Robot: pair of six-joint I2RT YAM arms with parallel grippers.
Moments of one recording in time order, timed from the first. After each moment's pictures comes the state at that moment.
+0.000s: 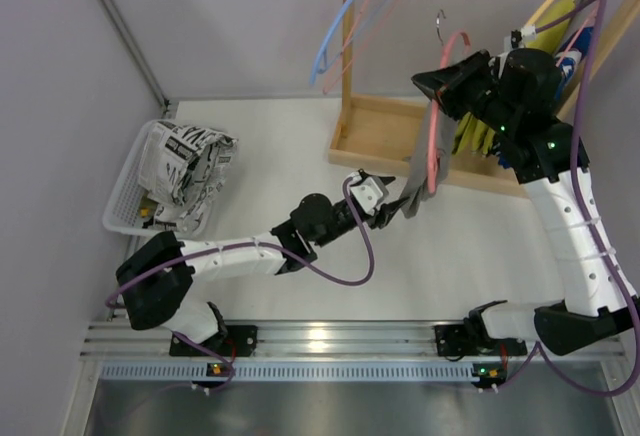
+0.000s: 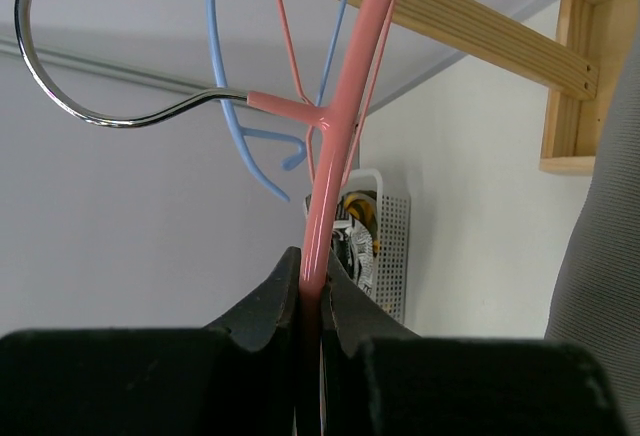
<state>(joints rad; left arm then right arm) -1.05 1.49 0.85 0.81 0.00 0.15 0.33 1.29 1.72 -0.60 -0.13 1.08</state>
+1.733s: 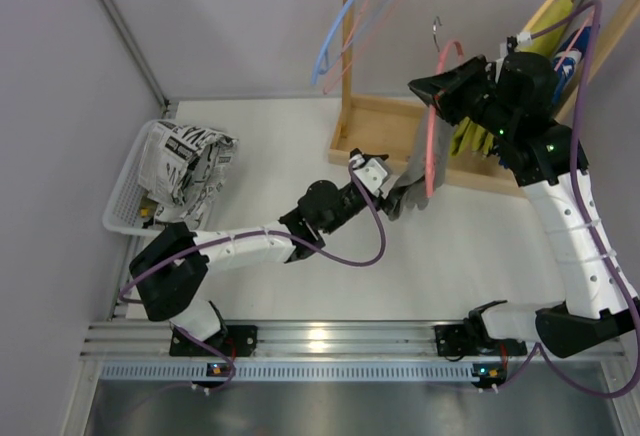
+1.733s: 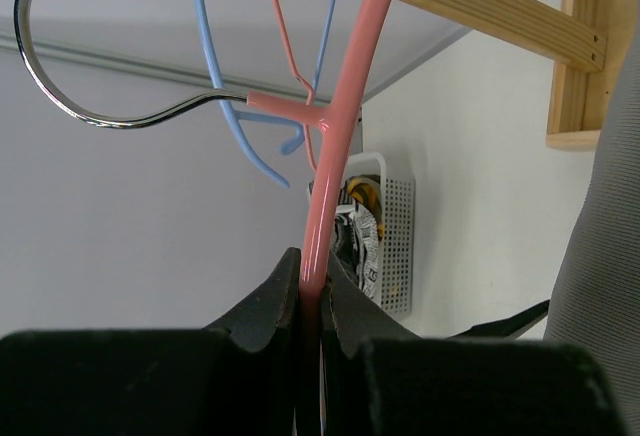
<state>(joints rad) -1.01 1.58 0.95 0.81 -0.08 0.16 0.35 1.28 1.71 -0.62 -0.14 1.12</state>
